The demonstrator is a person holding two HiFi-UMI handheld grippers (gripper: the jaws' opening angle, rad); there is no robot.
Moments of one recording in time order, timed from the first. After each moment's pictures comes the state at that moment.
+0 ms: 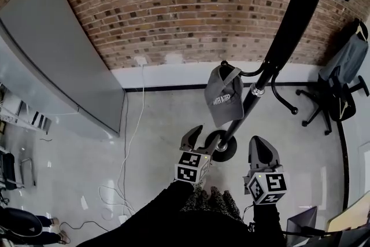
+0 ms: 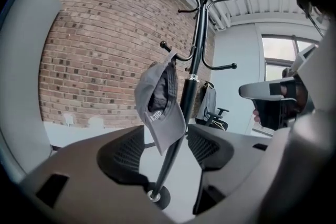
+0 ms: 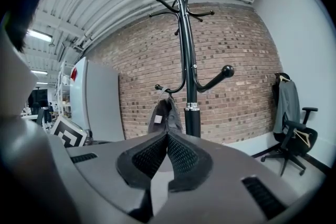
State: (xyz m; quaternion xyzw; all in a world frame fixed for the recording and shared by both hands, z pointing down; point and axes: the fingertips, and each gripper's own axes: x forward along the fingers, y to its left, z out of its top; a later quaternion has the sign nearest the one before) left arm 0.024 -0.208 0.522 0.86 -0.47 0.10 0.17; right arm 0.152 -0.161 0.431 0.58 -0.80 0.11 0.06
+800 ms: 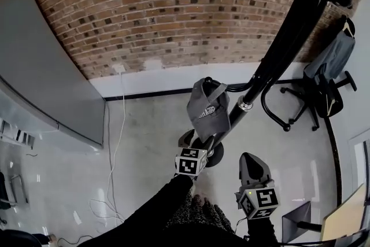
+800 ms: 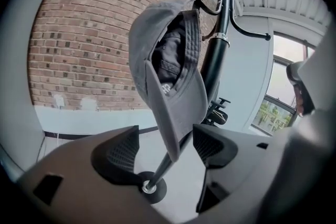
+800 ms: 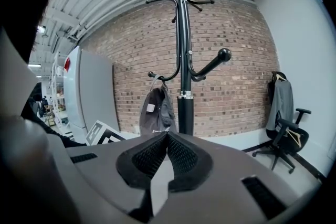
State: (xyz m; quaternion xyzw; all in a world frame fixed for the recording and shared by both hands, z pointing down) left arm 0.061 -0.282 0.617 0.85 -0.44 0.16 0.24; right arm 0.162 -0.169 0.462 0.60 -0.78 0.13 0.10
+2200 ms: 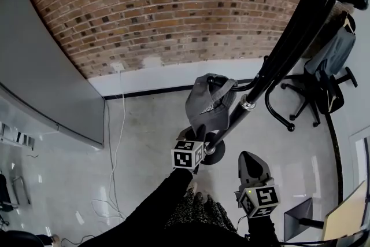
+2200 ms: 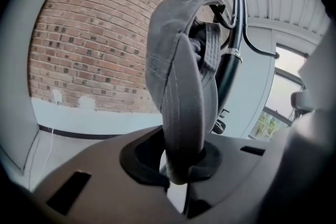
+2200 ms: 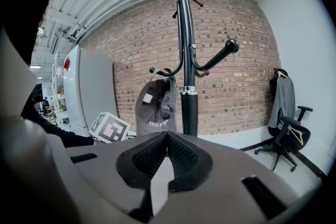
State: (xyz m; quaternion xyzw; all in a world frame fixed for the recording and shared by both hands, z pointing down) left arm 0.050 -0.312 0.602 0.85 -0.44 0.11 0.26; right arm 0.153 -0.179 0.471 0.59 -0.78 0.14 0.11
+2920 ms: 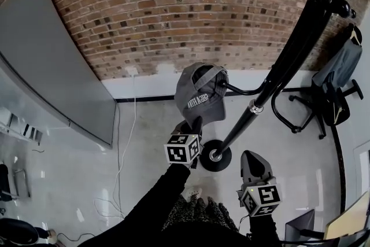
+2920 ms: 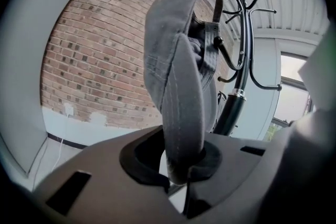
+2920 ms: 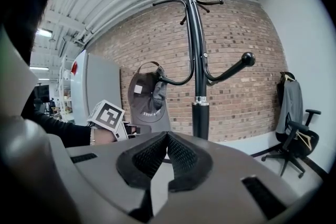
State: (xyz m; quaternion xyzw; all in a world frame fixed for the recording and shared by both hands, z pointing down) left arm -0.010 -0.330 0.532 0.83 -0.49 0.05 0.24; right arm 0.131 -0.180 0.448 0.57 -0.81 0.12 0.09
